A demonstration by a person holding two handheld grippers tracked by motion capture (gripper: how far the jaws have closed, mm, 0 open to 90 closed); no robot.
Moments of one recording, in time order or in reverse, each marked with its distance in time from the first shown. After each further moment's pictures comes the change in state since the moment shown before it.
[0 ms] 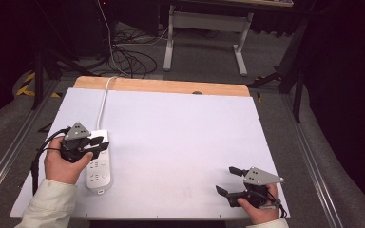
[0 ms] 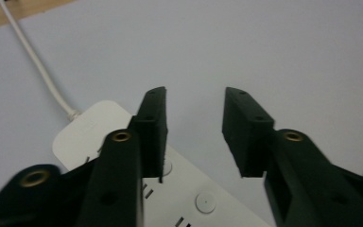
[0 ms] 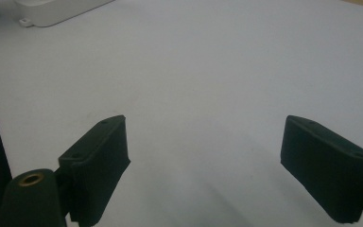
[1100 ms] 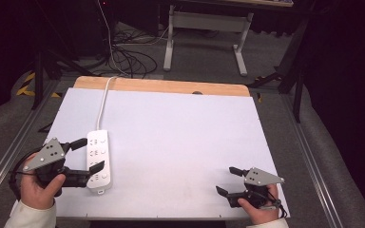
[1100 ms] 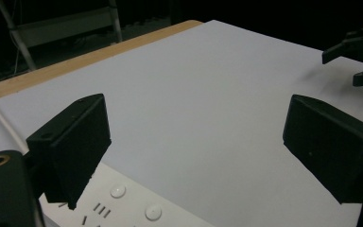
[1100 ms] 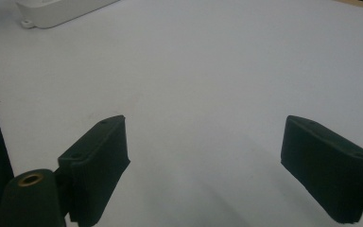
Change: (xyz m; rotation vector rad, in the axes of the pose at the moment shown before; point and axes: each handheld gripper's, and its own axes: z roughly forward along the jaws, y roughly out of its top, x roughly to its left) left arm -0.016 -0.032 -0.052 -0.304 -0.172 0.087; right arm 0.001 0.000 -0.001 -0.006 0.001 -0.001
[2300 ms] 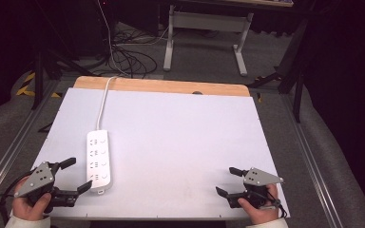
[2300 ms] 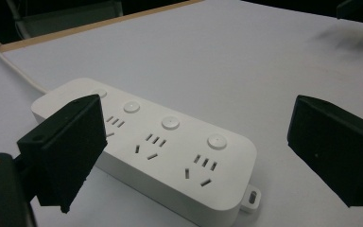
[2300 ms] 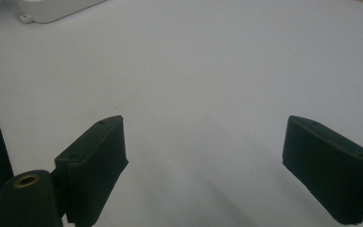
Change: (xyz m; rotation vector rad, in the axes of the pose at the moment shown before) left arm 0.014 -0.085 -0.015 -0.007 0.011 0.016; right arm 0.000 -0.001 0.001 0.015 0.003 -0.003
